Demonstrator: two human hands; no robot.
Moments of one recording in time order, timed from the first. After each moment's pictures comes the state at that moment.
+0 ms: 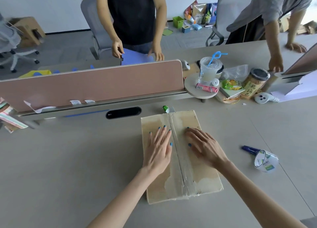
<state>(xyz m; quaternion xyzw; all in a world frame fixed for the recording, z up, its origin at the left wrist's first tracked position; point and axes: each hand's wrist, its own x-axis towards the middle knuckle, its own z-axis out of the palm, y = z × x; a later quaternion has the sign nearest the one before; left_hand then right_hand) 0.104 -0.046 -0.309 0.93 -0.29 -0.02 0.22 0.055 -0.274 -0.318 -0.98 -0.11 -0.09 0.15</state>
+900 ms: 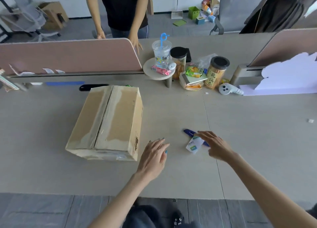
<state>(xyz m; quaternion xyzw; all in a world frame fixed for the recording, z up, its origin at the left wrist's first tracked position) -0.100 -0.304 -0.335 0.95 -0.21 -0.05 0.24 -0.082 -0.592 -0.341 -0.97 -0.07 0.18 0.15</state>
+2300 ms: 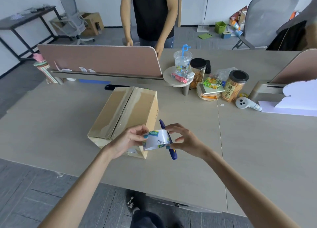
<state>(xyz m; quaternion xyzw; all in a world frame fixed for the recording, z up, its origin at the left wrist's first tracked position) -0.087 -0.218 -0.208 0.69 -0.04 -0.27 0.66 -0.065 -0.473 -0.264 -0.79 -0.20 0.16 0.55</state>
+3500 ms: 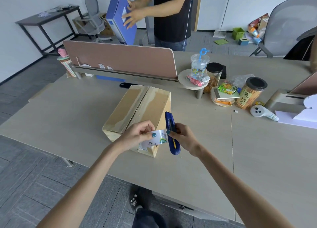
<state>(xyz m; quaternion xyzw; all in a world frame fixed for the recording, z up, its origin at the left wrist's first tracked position) -0.102 -0.196 -0.199 0.84 -0.07 -0.15 0.51 -0.060 -0.410 -0.249 -0.79 -0.06 0.20 0.58</state>
